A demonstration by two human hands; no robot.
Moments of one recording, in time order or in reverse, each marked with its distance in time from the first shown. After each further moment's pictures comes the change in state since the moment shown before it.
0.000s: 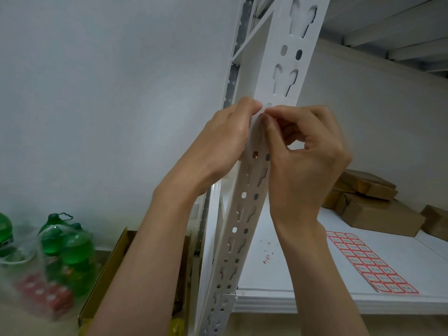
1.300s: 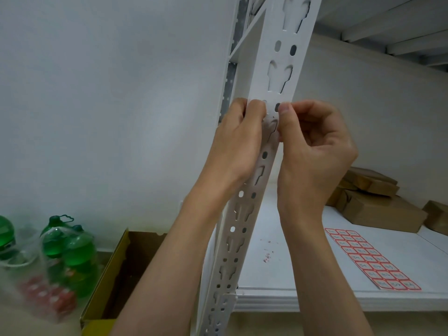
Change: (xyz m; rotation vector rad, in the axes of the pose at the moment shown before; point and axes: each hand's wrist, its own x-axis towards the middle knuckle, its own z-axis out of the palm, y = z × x) left_hand 0.004 0.002 0.033 -0.149 0.242 0.077; right_hand 0.005 -0.003 -0.004 0.387 0.075 0.342
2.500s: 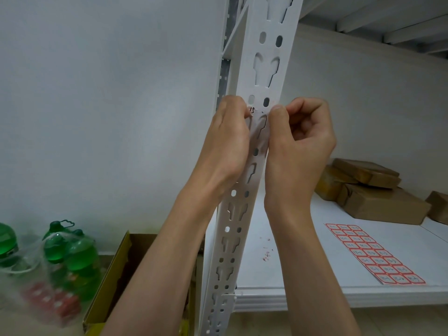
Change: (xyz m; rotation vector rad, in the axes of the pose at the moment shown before) left_hand 0.003 -0.005 0.006 -0.037 0.055 -0.067; right_hand -0.001 0.000 0.004 0.092 0.009 0.162
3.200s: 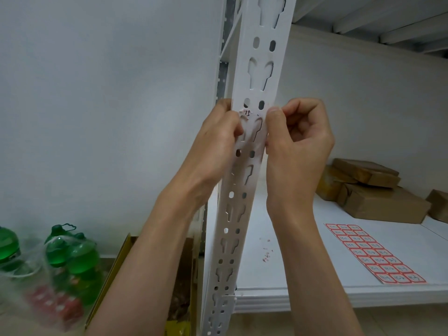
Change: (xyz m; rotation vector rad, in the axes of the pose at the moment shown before) left_hand -0.002 -0.004 -0.018 0.002 -0.174 0.002; right_hand 0.003 -0.001 -0.006 -0.035 -0.047 0.004
